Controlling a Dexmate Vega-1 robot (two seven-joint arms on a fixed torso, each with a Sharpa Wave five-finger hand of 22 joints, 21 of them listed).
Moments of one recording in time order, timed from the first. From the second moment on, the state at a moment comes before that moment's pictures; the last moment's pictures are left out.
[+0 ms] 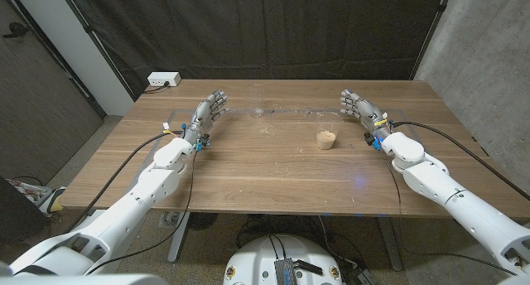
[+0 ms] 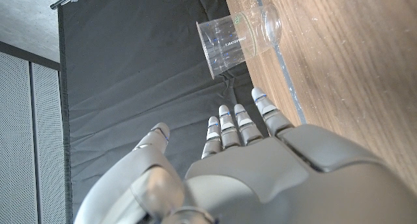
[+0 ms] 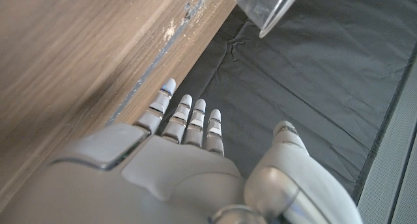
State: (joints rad) left arm 0.83 0.56 0.39 -1.28 -0.67 -0.32 -0.10; left_hand 0.27 0.09 0.46 0.10 0.17 0.12 -0.03 0.21 0.21 0.22 -0.03 0.22 0.21 0.17 -0.04 0.18 0.17 0.22 0.11 0.27 0.19; right arm -0.89 -0.70 -0.39 -1.43 0.44 0.23 -0.03; right_hand 0.30 0.00 0.29 -0.06 0.20 0.18 -0.07 0.20 0.24 0.18 0.01 0.24 0.27 0.21 -0.01 0.19 0.19 0.16 0.13 0.47 0.18
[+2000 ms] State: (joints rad) left arm 0.91 0.61 0.48 -1.54 -0.54 -0.28 0.18; left_hand 0.26 0.08 0.46 0.10 0.17 0.14 -0.03 0.21 0.21 0.25 -0.04 0.23 0.21 0.19 -0.04 0.18 0.17 0.23 0.12 0.27 0.19; right arm -0.68 -0.87 -0.50 -0.90 -0.12 0.82 0.07; right_hand 0.31 -0.16 0.17 -0.13 0.26 -0.12 -0.14 0.19 0.25 0.03 -0.06 0.23 0.30 0.09 -0.04 0.18 0.19 0.18 -0.01 0.39 0.18
